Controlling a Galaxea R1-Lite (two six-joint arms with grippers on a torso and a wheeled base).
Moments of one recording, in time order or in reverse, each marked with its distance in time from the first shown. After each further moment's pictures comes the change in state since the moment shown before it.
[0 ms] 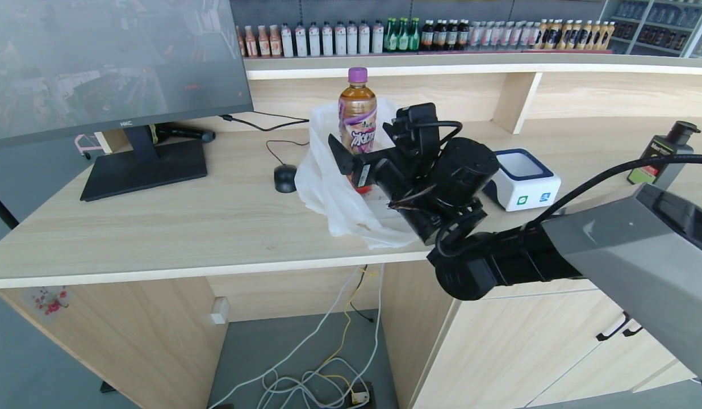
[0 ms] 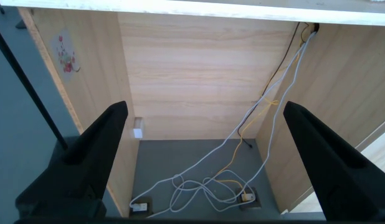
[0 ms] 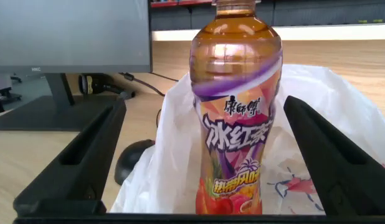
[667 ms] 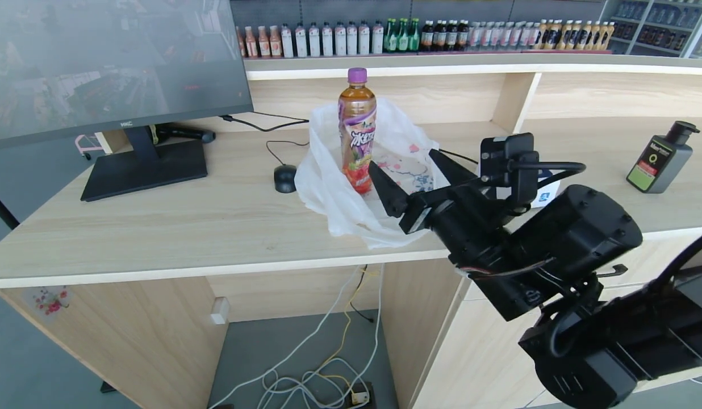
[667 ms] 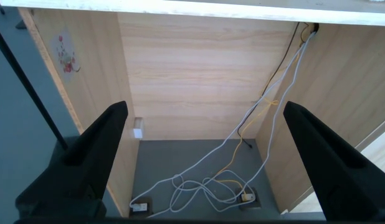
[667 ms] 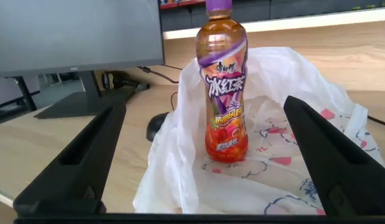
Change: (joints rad) left arm 0.000 0.000 0.000 0.000 0.000 0.000; right arm 0.072 -0.307 0.638 -0.318 -0.080 0.041
